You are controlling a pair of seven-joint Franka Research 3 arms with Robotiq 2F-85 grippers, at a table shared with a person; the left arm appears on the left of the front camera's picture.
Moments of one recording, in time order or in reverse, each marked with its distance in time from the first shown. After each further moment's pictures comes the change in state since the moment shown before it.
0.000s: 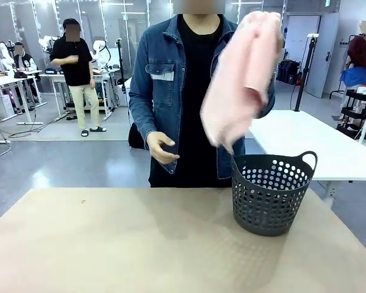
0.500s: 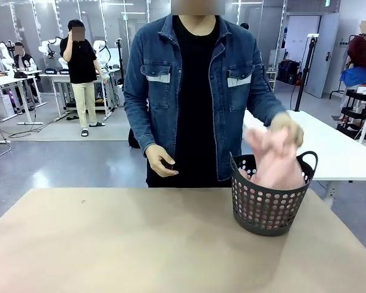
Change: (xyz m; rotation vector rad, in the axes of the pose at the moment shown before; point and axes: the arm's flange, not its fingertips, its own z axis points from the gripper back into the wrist) left arm 0.000 0.000 0.000 0.000 0.000 0.000; right arm 0.000 0.000 0.000 0.000 0.000 0.000
